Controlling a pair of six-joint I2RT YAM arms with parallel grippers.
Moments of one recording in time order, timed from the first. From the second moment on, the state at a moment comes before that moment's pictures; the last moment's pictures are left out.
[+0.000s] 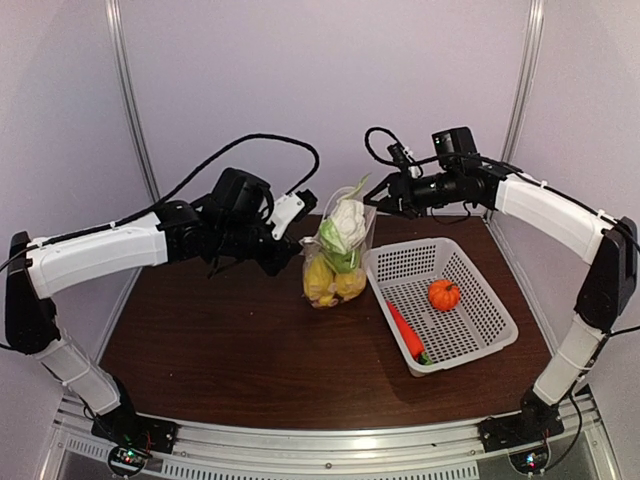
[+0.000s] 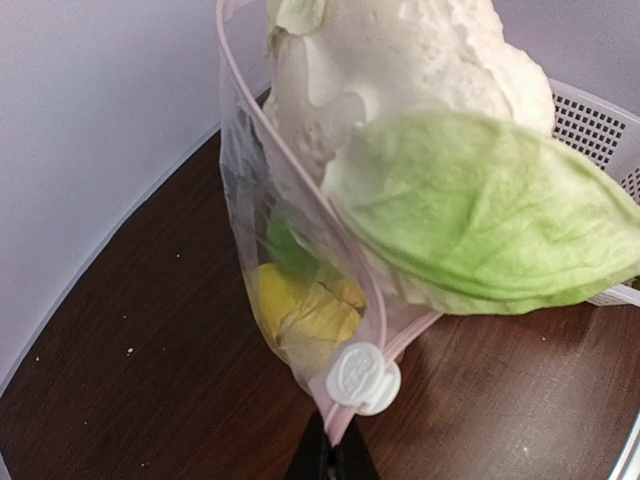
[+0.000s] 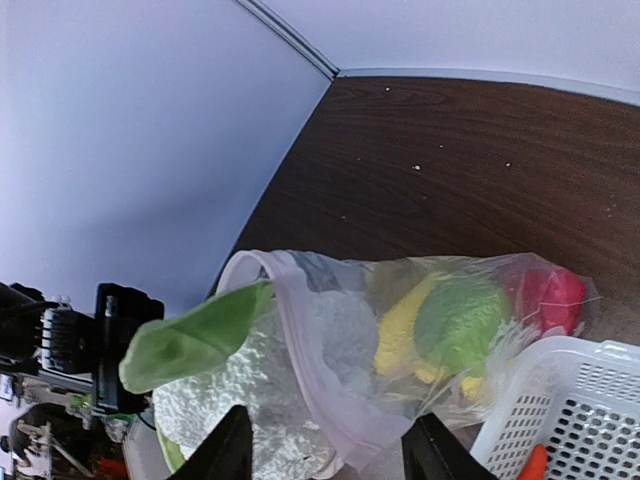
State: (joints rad) left arm -0.88 1.55 1.36 -0.44 -0.07 0.11; right arm 0.46 1.68 1.58 -0.44 -0.66 0.51
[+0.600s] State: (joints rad) left arm -0.88 1.49 1.30 -0.37 -0.04 0.09; right arm 0.67 1.59 1.84 -0.81 -0.31 -0.30
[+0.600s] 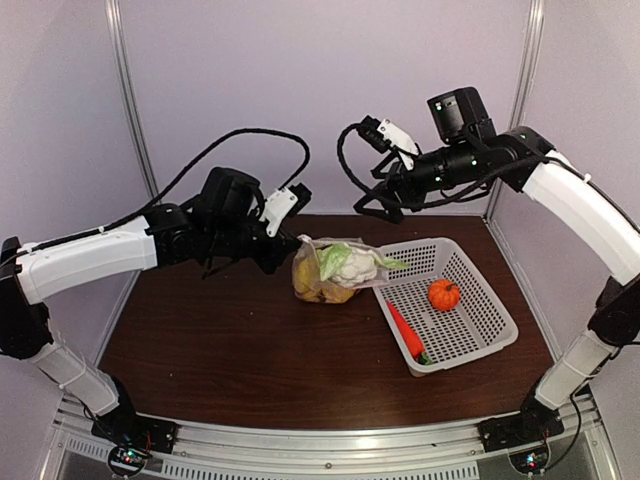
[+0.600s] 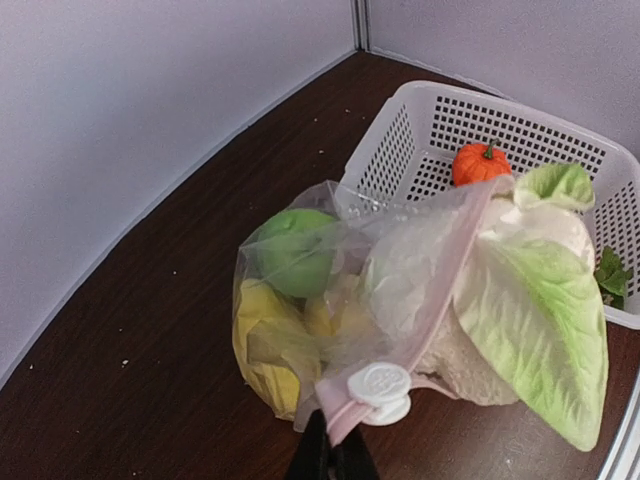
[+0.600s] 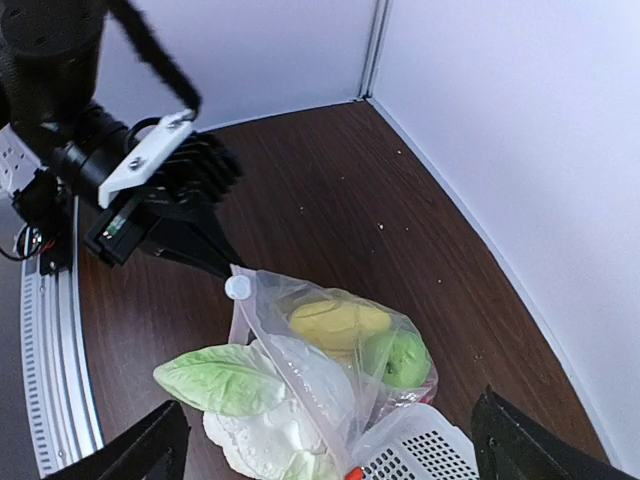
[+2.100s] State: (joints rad) left arm -0.86 1.46 1.27 -0.31 0.09 -0.12; right arm 0.81 1.69 1.44 -0.49 -0.40 -0.28
